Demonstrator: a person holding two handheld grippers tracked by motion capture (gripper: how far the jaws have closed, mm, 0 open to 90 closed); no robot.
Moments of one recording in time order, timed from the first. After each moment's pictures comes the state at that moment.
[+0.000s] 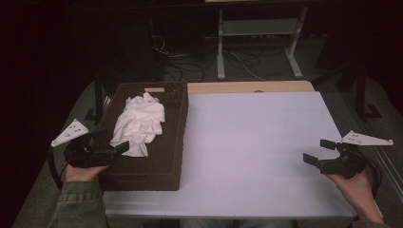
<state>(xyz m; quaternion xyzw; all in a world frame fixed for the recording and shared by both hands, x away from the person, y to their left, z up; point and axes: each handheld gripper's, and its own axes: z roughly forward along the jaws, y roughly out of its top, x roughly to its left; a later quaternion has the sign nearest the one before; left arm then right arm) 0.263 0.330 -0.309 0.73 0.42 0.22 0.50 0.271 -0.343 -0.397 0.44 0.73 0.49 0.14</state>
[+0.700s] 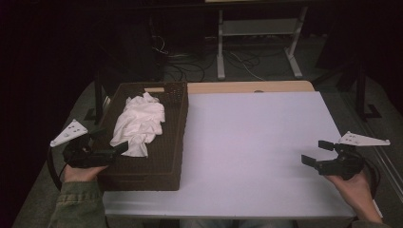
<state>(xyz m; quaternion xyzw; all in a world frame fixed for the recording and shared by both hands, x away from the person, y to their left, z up) 0.263 0.332 -0.309 0.73 0.42 0.22 0.50 0.271 -0.339 -0.398 0.44 0.74 0.49 0.14</state>
